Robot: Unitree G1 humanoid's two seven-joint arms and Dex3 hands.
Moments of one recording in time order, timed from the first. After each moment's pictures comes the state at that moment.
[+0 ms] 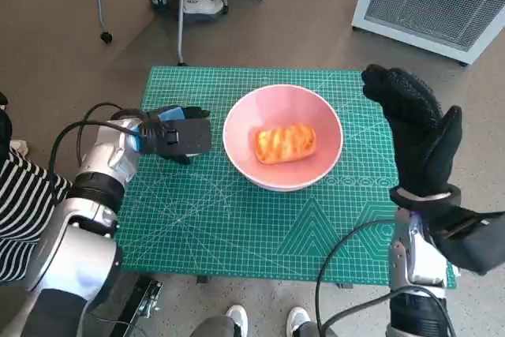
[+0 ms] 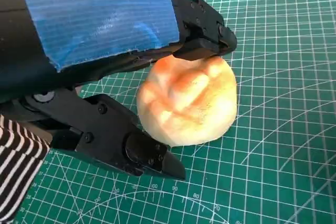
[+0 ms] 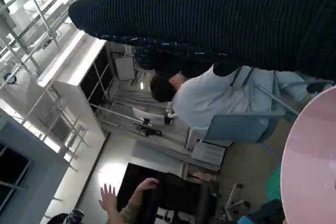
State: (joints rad) left arm -1.07 0.44 -0.49 1.29 0.63 -0.12 -0.34; right arm -0.41 -0.12 -0.14 0.14 0.27 -0.44 0.32
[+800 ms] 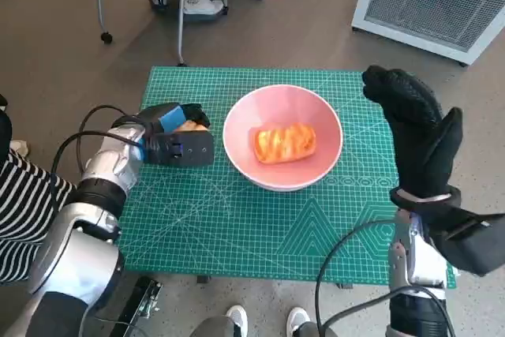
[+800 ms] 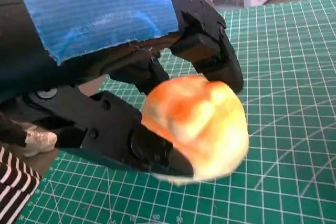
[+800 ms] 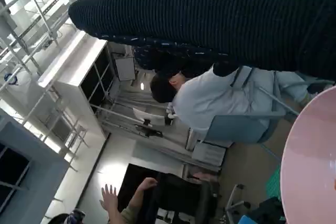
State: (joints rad) left arm -1.04 0.45 -0.53 1.30 0.67 -0.16 -0.14; right arm -0.40 -0.12 -0.14 0.14 0.27 -0.44 0.32
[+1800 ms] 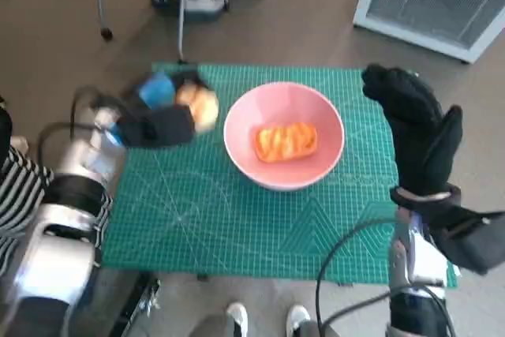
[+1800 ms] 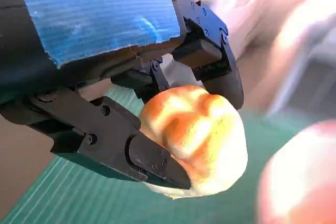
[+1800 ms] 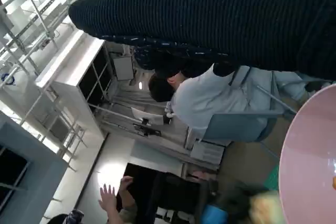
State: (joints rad) left arm -1.00 0.59 -0.27 0.88 0.46 -0.36 -0.14; right arm -0.40 -0.12 -0.14 0.14 0.27 -0.43 0.32
